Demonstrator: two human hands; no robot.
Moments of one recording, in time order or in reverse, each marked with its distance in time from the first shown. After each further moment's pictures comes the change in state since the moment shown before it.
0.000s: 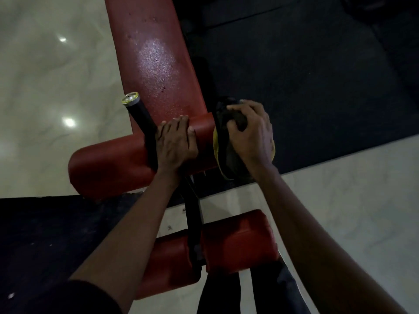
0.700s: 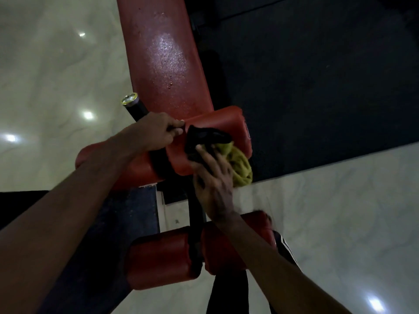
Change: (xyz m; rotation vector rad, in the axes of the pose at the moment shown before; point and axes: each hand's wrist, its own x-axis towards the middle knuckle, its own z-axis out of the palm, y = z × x) left_hand 0.056 -0.028 -0.077 -0.045 -0.638 0.102; right_hand -0.113 0.005 0.073 0.018 0.020 -0.370
